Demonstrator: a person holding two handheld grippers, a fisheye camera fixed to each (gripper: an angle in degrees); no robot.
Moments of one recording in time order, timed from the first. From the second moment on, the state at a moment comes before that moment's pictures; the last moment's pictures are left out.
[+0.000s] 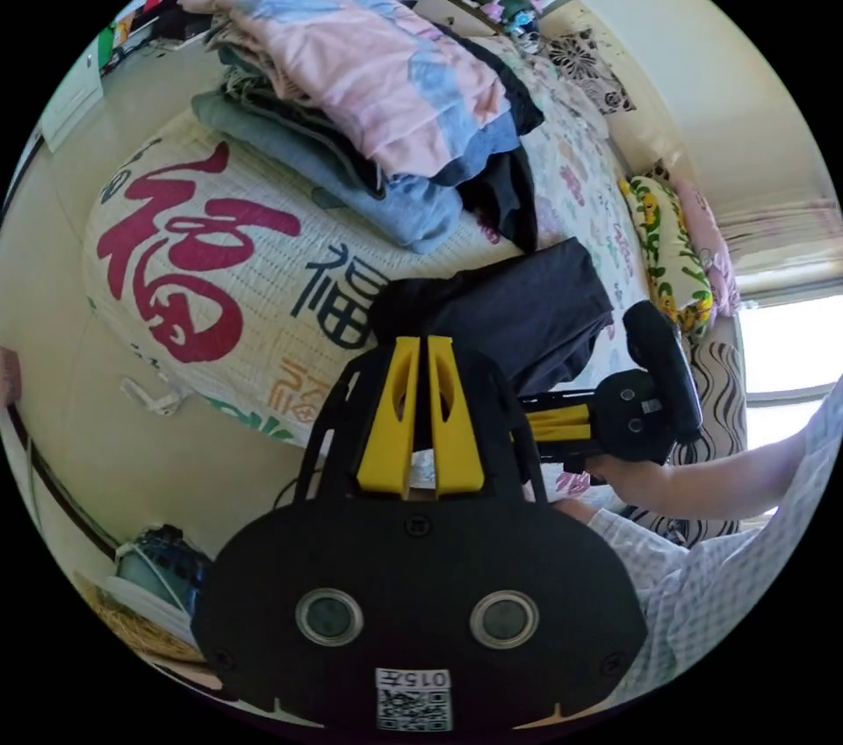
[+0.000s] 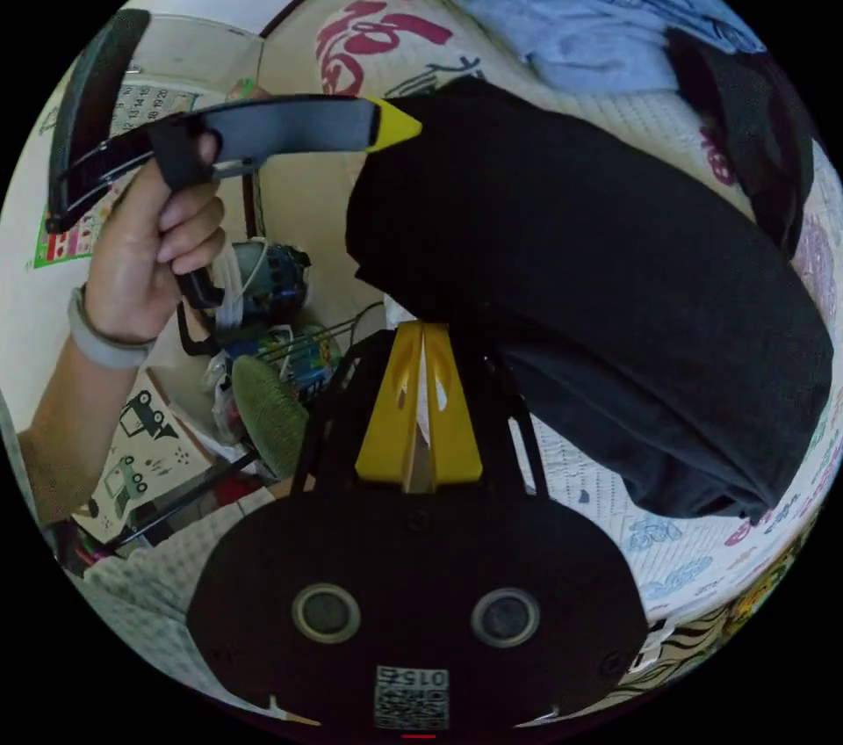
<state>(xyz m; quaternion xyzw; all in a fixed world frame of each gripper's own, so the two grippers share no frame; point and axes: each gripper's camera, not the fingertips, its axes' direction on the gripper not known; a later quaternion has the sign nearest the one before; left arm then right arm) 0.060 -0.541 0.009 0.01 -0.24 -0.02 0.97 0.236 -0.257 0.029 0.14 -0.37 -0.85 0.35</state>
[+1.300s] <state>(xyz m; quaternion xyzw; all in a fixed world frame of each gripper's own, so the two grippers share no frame) 0.303 -0.774 0.472 -0.47 -0.17 0.35 0.79 0.216 -0.732 0.144 -0.04 -0.67 -0.56 0.48</state>
